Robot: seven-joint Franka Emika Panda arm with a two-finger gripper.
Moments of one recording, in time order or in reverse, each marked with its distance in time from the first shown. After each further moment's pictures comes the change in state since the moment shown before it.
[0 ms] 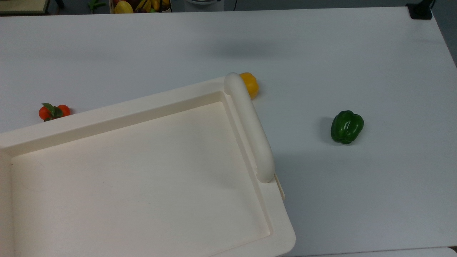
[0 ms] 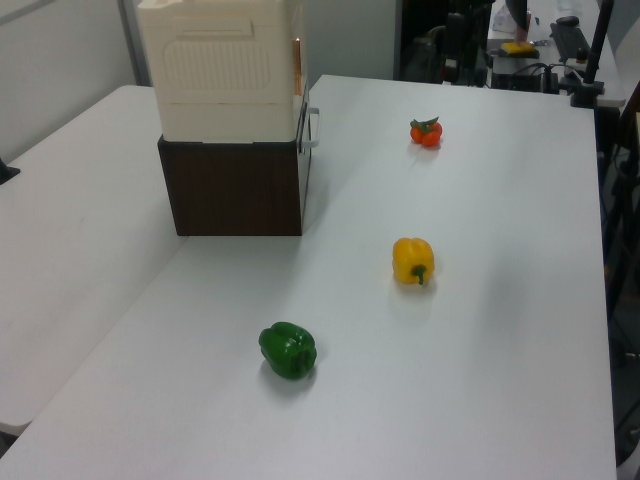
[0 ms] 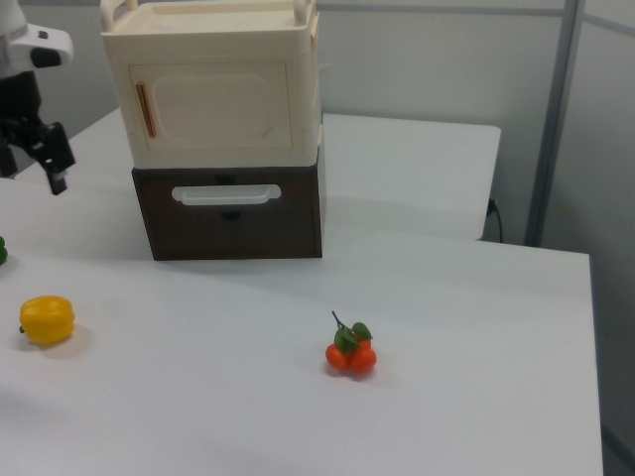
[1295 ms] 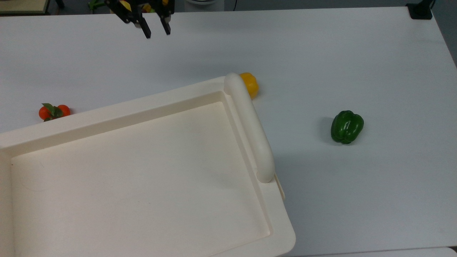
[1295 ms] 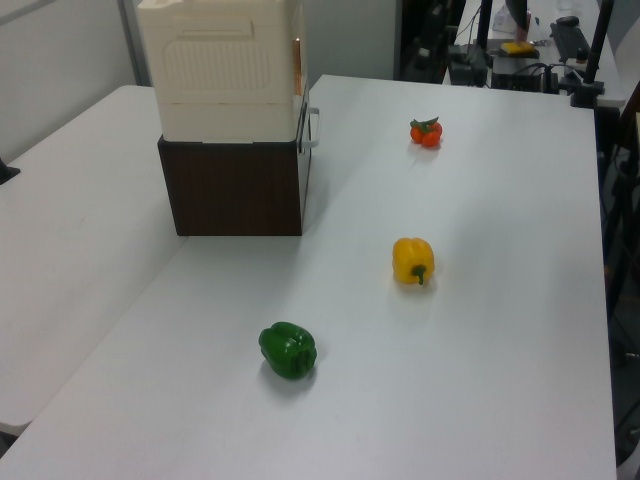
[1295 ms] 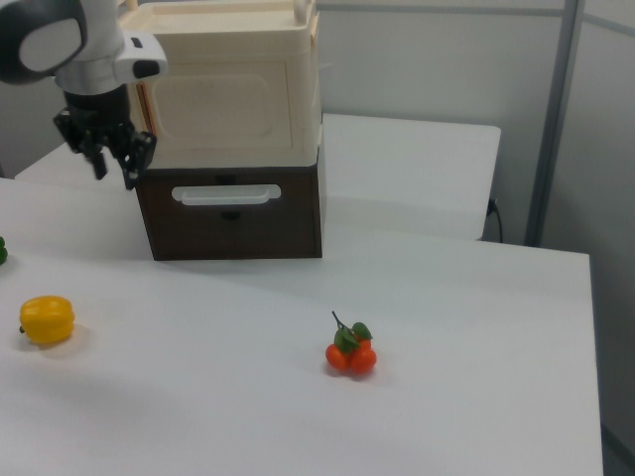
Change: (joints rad) arm -0.011 0.100 -0.178 0.051 0.161 0.153 -0.352
